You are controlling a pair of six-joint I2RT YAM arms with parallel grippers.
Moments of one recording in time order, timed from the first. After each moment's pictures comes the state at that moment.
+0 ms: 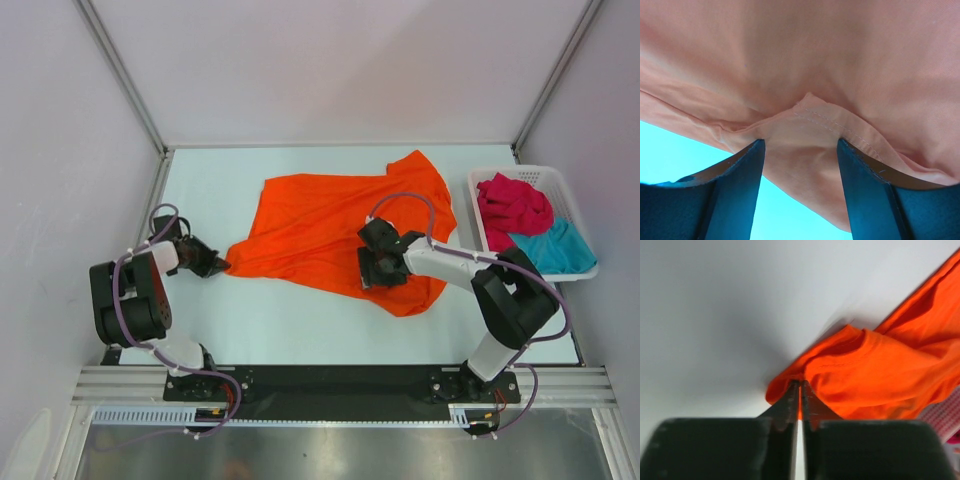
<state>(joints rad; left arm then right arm) 0.27 1.60 0.76 -0.29 0.39 -0.71 0.68 1.67 1.00 -0.52 0.13 0.51</state>
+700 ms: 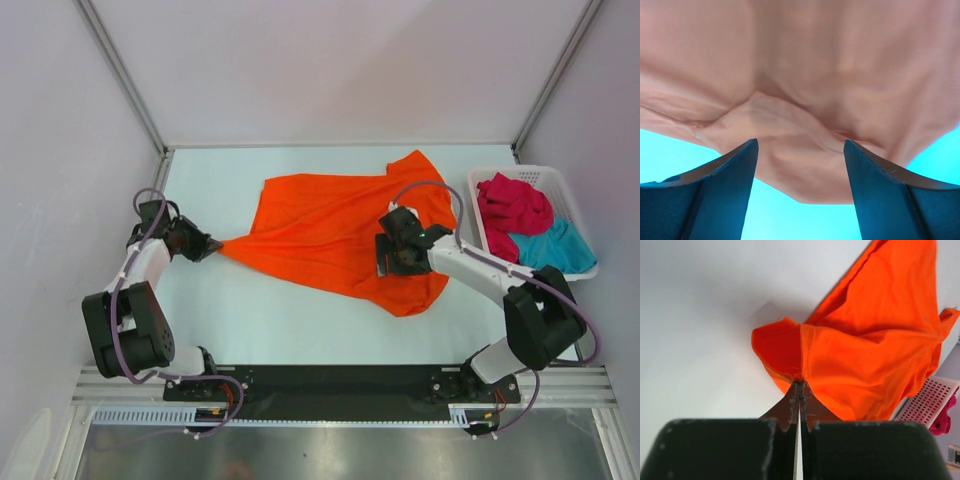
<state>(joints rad) 0.27 1.43 0.85 -0.40 0.40 -0.71 0.60 1.52 0.99 -0.61 0.20 0.49</state>
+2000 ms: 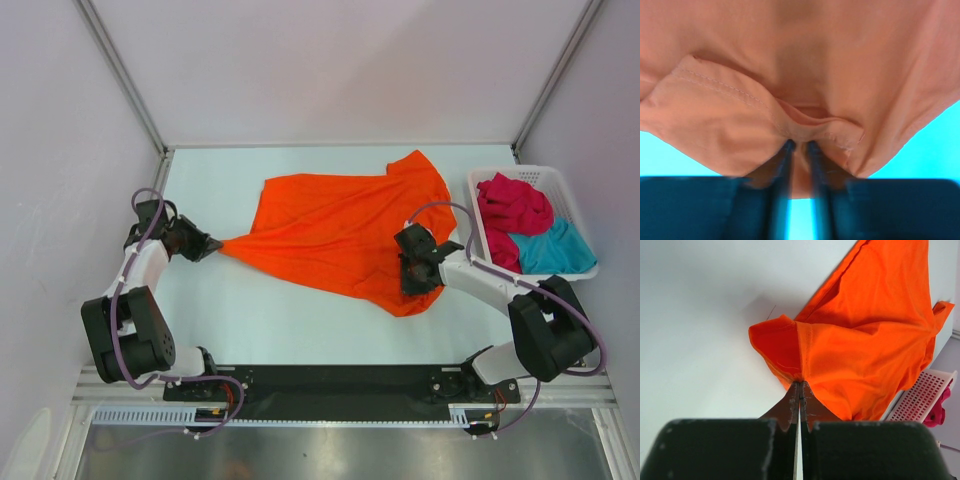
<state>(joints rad) 0.28 1.39 0.86 -0.43 0.43 -0.70 0.53 1.43 0.80 -0.57 0.14 0.50</state>
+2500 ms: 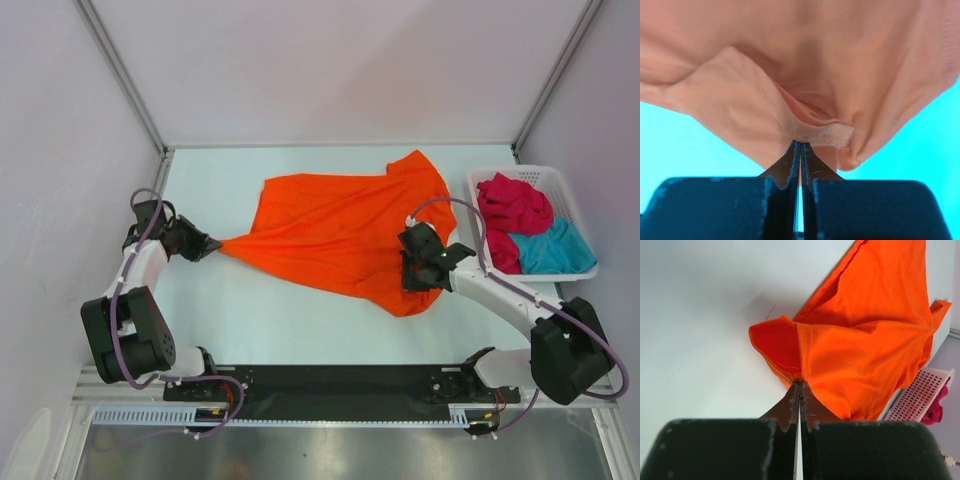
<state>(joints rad) 0.29 1.39 0.86 -0.43 0.44 -0.70 0.55 1.32 0.80 -0.60 0.14 0.50</state>
